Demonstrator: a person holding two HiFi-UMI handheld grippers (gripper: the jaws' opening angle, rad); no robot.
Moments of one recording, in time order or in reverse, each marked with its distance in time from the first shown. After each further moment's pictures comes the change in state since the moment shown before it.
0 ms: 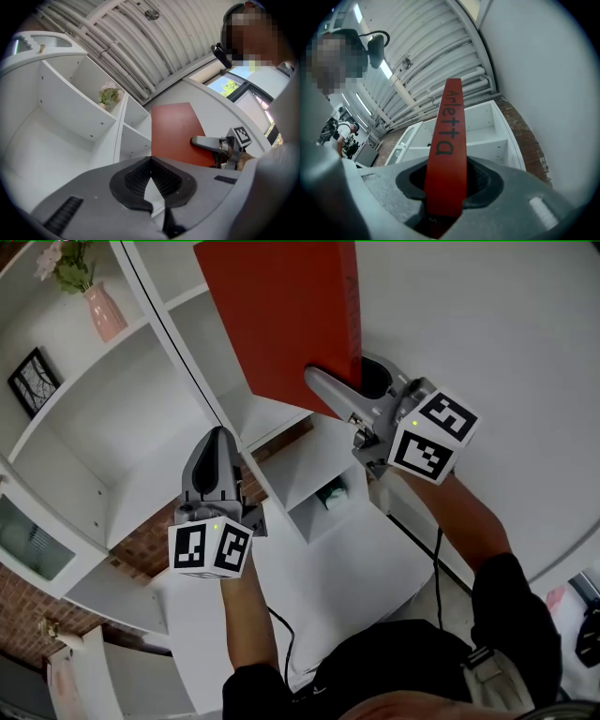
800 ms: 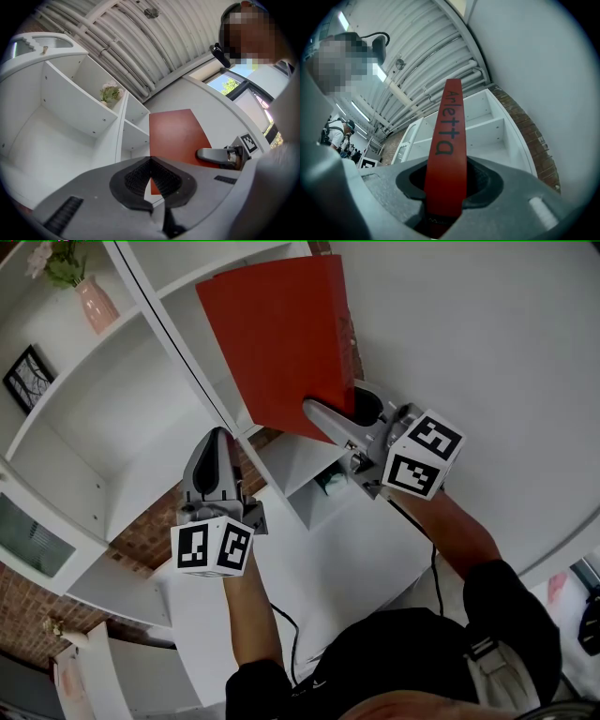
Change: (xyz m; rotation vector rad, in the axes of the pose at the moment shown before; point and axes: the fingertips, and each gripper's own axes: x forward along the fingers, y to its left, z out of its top) left arm -0.021 -0.003 -0.016 0.002 0.032 0.003; right arm -0.029 0.024 -0.062 0.118 0.050 0.003
